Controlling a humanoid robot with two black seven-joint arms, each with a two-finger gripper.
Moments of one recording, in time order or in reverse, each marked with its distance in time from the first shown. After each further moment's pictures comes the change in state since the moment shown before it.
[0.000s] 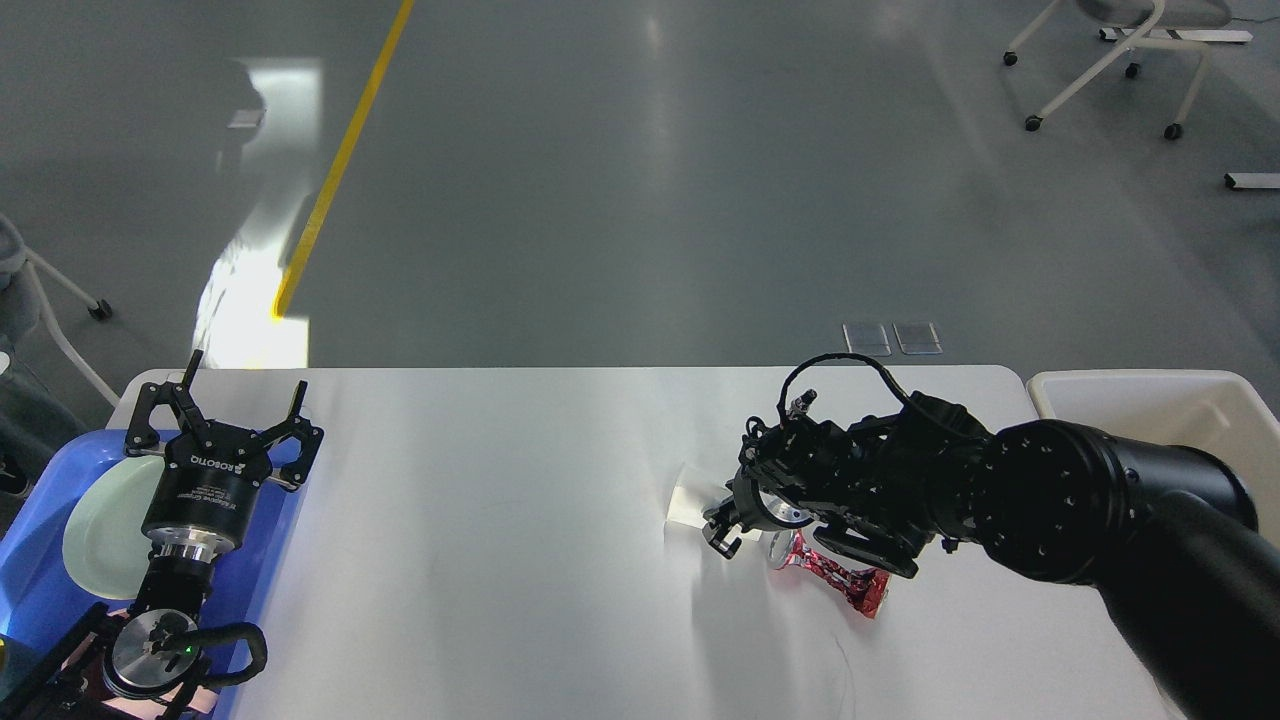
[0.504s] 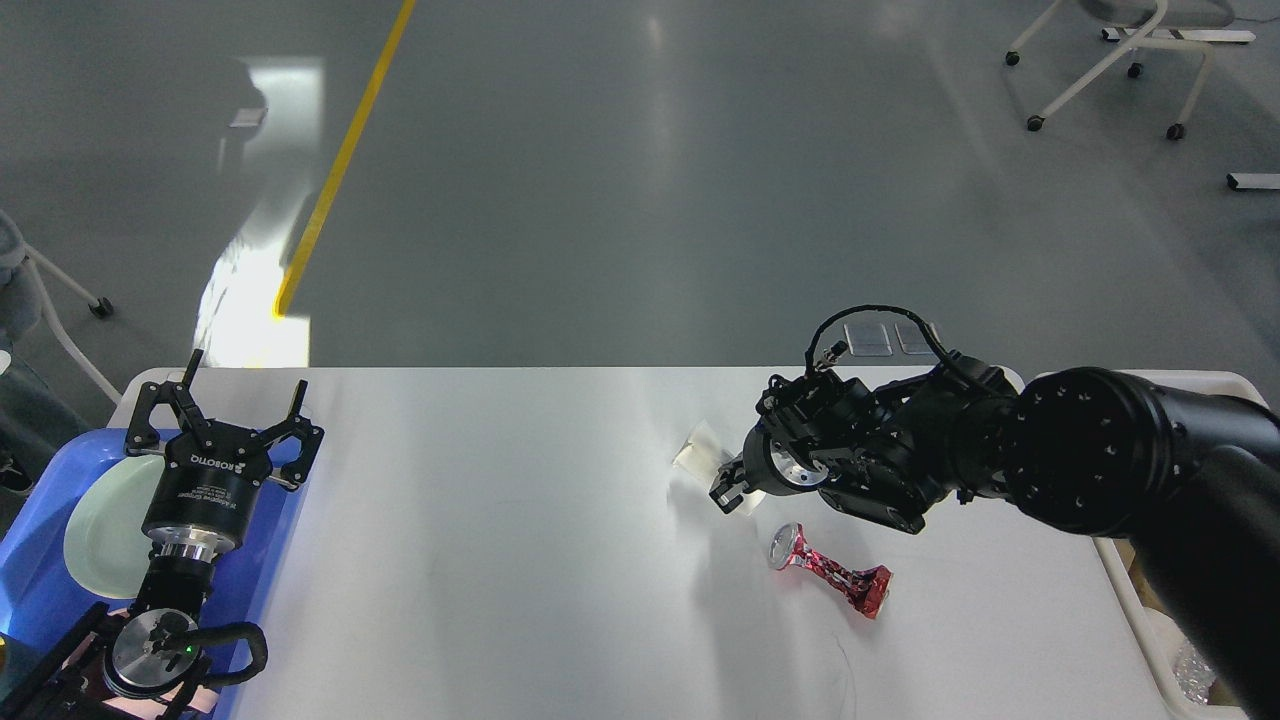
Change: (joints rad) left arm -0.001 0.000 0.000 0.000 0.000 0.000 0.000; right arm 0.135 -0.063 0.004 0.104 0.237 0.018 -0.003
